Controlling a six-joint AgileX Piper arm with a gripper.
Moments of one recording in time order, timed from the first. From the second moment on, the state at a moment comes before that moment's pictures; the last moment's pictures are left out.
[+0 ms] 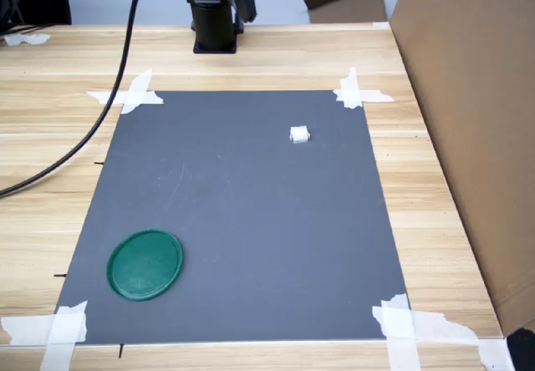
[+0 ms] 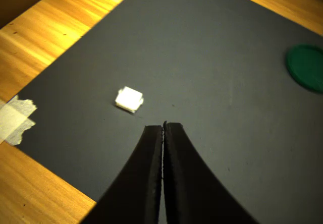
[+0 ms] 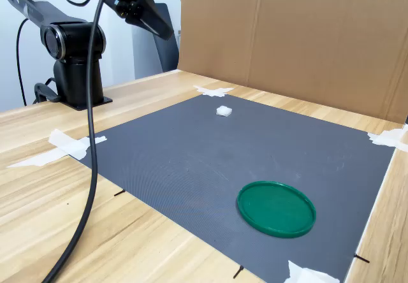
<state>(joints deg) 0.7 17.8 -17.3 30.9 35.8 -49.5</state>
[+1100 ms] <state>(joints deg) 11.2 54.2 -39.7 22.4 51.0 -48.5</state>
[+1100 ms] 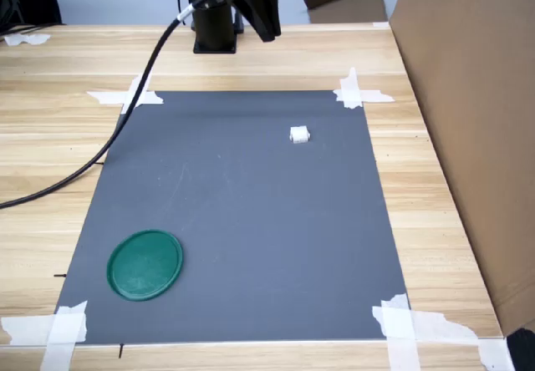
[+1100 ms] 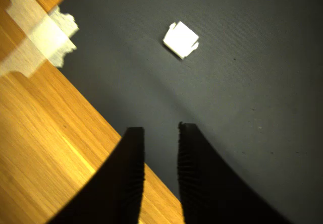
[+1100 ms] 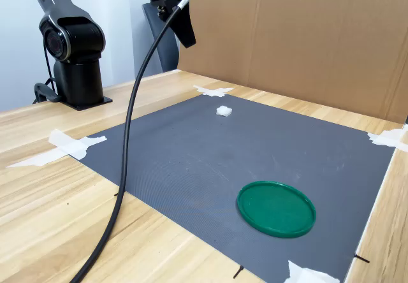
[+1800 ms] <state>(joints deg) 22.0 72.3 -52.4 6.8 58.8 -50.1</state>
